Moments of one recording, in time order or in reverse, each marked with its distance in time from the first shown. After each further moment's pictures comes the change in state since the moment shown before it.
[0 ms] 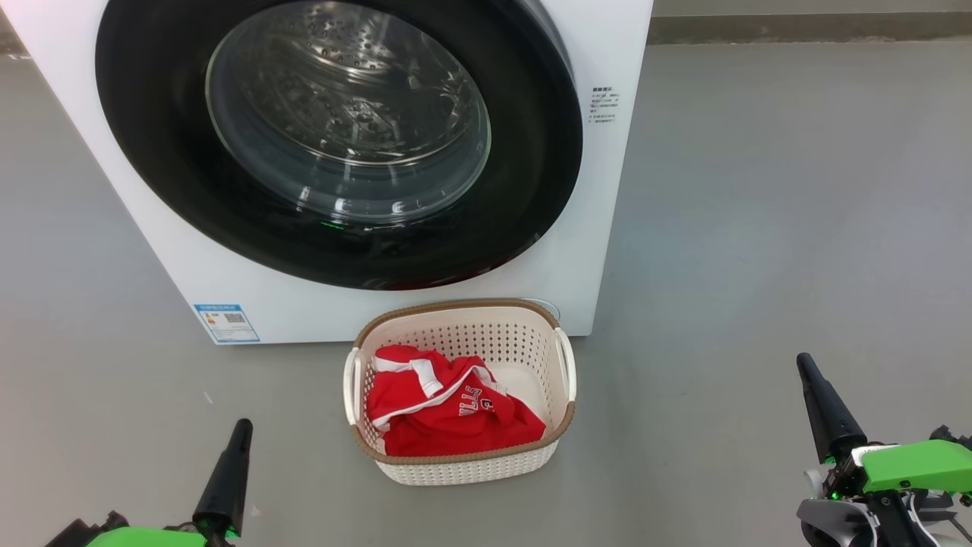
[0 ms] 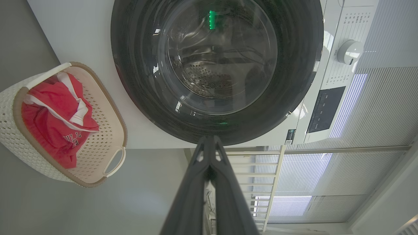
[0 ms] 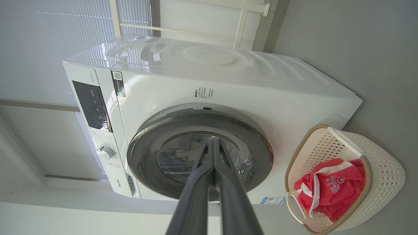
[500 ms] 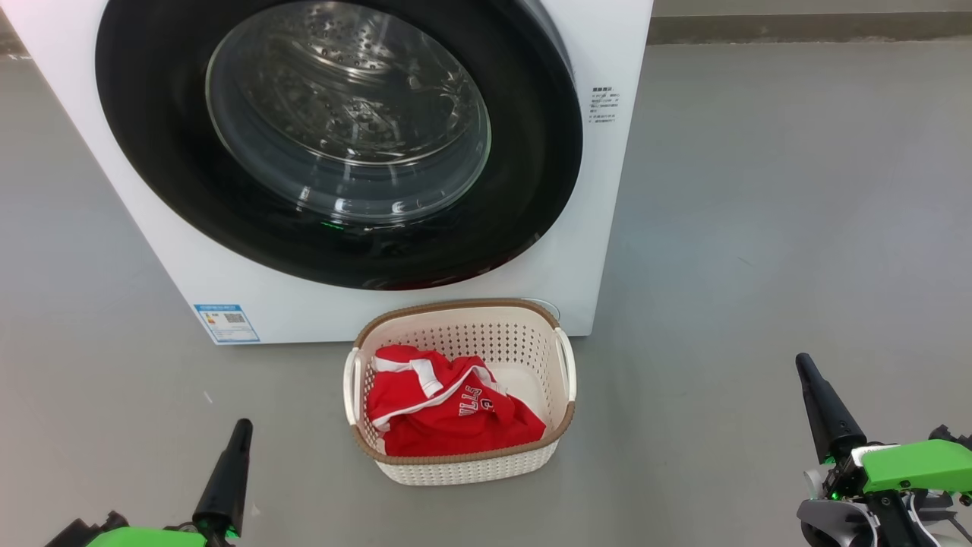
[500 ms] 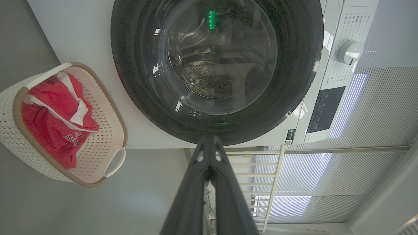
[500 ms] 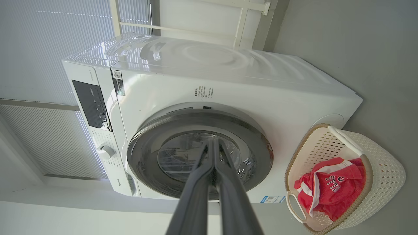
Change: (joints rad) left arm 0.000 0.000 0.000 0.000 0.000 0.000 0.000; right arm 0.000 0.000 -0.001 0.000 0.000 0.000 0.007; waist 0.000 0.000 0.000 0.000
